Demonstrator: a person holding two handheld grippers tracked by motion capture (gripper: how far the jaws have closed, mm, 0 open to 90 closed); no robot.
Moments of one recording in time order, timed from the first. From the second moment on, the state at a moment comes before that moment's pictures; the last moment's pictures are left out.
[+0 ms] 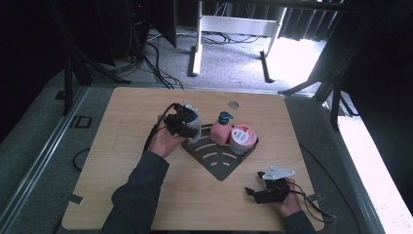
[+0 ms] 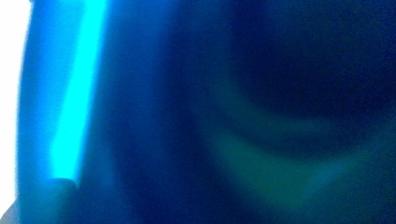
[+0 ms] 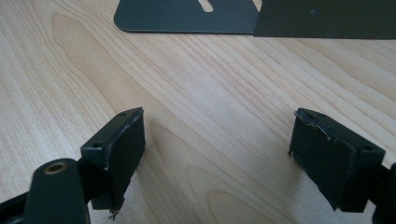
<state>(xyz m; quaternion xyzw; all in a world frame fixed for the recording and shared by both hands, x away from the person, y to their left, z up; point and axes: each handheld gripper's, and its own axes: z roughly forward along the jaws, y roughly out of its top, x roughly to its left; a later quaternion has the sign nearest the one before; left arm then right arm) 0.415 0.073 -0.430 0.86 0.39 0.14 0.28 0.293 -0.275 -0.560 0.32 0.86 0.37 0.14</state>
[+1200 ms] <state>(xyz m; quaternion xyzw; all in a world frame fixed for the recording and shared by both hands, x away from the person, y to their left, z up) 0.451 0.047 -0.452 0.87 0.40 0.14 0.27 0.293 -0.275 -0.560 0.31 0.86 0.37 0.14</state>
